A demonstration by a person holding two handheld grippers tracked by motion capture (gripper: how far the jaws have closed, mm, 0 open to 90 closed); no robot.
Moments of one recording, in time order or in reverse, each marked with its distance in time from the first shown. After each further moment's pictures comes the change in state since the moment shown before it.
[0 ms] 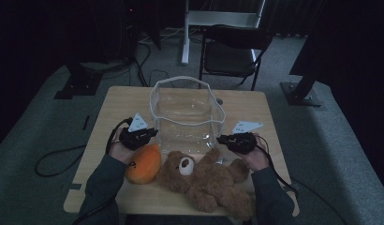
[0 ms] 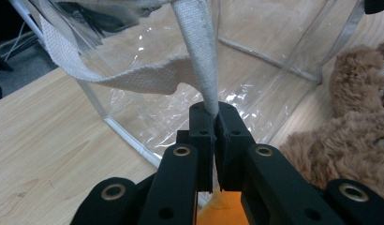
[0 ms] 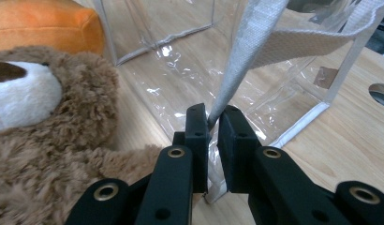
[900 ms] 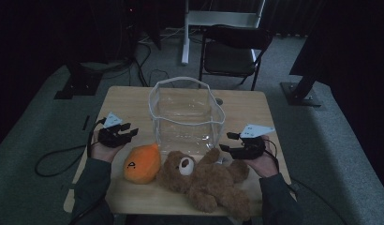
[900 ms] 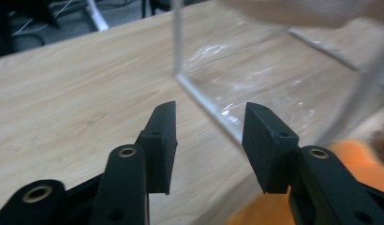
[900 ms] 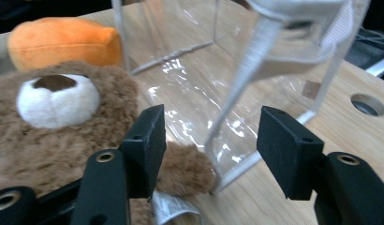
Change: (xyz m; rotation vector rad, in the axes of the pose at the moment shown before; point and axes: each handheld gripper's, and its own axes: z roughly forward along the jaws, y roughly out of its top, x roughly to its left) left arm 0.057 -0.052 -0.015 -0.005 0.133 -0.233; right arm 0.019 0.006 -0.037 -0.052 -0.012 -0.014
